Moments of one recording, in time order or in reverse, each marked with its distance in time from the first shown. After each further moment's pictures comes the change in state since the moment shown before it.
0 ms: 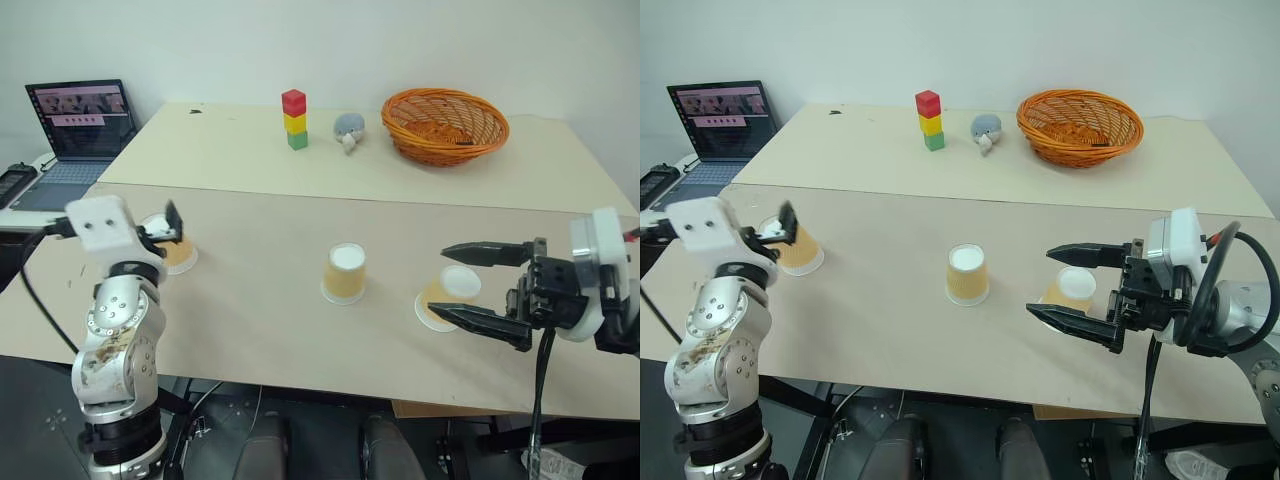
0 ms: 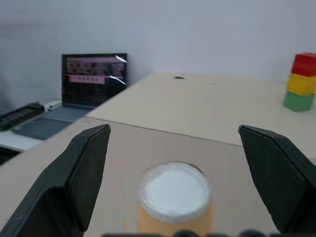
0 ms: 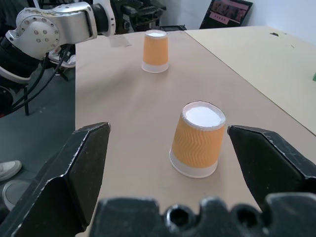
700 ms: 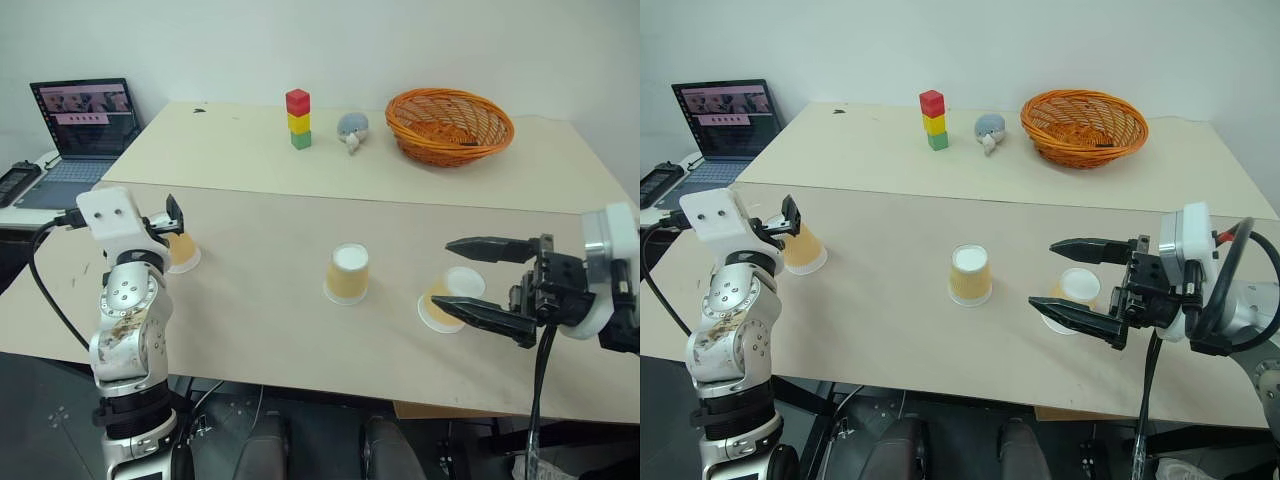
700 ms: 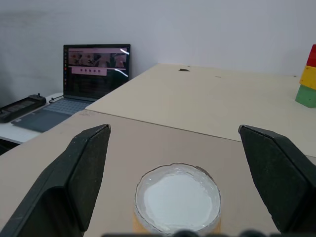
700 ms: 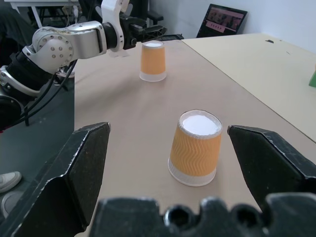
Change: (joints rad) left arm -0.050 -0.040 -0.040 0.148 0.015 -0.037 -0.045; right arm 0.012 0.008 -0.041 0.009 0.037 0.000 -0.014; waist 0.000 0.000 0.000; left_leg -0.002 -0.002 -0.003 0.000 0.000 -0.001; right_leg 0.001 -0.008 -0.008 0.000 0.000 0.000
